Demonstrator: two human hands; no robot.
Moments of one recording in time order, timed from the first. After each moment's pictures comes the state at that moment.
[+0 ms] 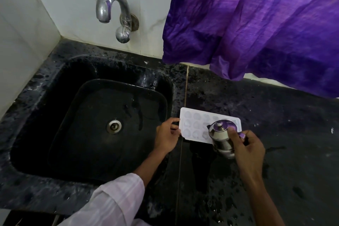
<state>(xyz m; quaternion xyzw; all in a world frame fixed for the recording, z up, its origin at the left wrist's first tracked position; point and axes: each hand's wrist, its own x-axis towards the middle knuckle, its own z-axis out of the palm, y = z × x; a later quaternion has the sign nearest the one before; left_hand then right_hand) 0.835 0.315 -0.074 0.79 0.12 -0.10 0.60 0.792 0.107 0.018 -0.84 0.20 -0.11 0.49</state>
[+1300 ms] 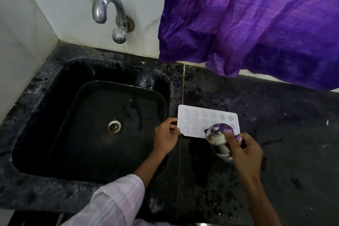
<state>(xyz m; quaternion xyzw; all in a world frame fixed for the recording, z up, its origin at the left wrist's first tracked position) 0.825 0.312 -0.086 0.79 0.11 -0.10 0.60 0.766 0.109 0.016 -0.82 0.19 -0.11 0.53</state>
